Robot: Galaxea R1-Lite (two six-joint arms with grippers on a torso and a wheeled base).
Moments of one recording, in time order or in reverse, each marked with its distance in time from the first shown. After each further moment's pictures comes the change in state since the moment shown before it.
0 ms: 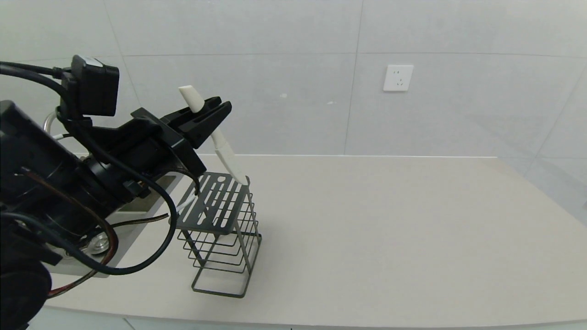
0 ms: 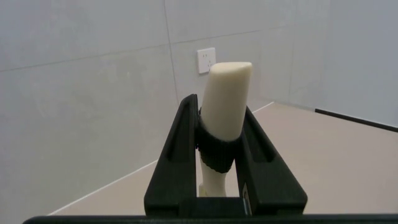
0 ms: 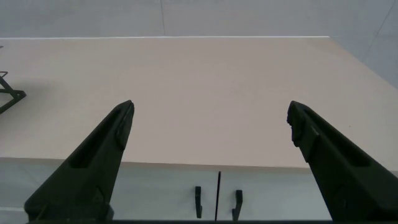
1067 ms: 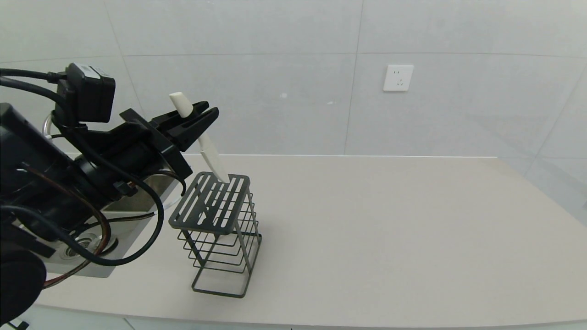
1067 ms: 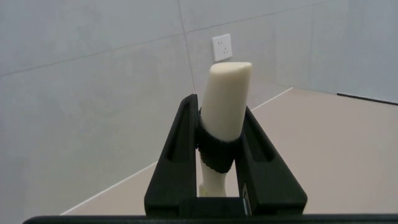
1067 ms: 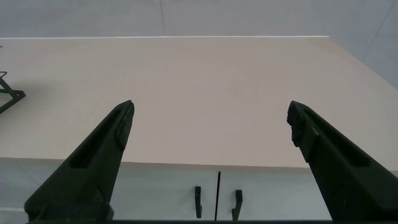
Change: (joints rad) left arm 0.107 0.004 0.015 0.005 -0.100 0.081; right arm 0.000 0.001 0.000 0.000 -0.001 0.000
